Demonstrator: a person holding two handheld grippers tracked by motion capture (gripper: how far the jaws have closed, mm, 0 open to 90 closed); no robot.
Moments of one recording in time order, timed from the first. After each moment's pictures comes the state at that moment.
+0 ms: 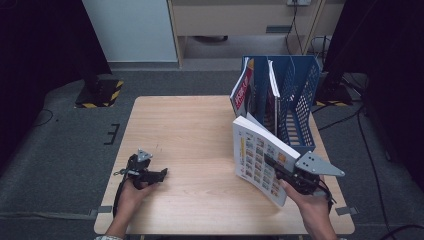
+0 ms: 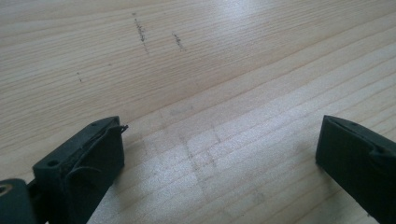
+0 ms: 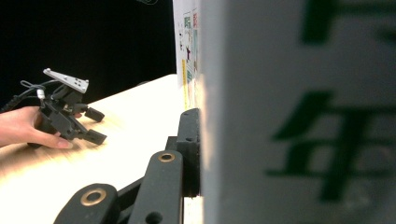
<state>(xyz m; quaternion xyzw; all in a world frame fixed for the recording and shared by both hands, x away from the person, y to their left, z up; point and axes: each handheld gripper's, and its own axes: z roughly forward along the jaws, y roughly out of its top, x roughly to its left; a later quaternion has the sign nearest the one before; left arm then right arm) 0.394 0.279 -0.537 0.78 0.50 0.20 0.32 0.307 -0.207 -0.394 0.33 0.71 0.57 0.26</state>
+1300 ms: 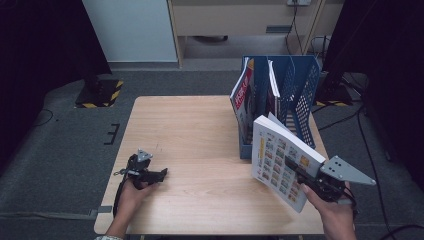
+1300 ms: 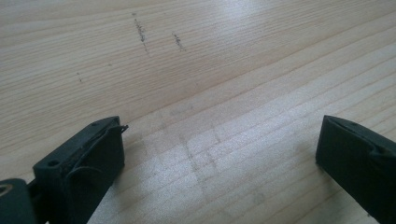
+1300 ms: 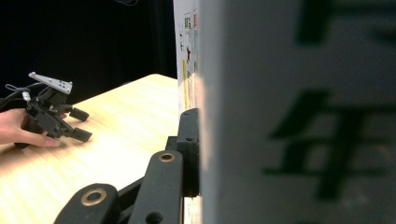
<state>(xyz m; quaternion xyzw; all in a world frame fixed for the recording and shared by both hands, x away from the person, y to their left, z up) 0.394 0.279 -0.537 0.78 0.49 0.20 0.32 0.285 -0.246 -0.375 0.36 0.70 0.56 0.28</state>
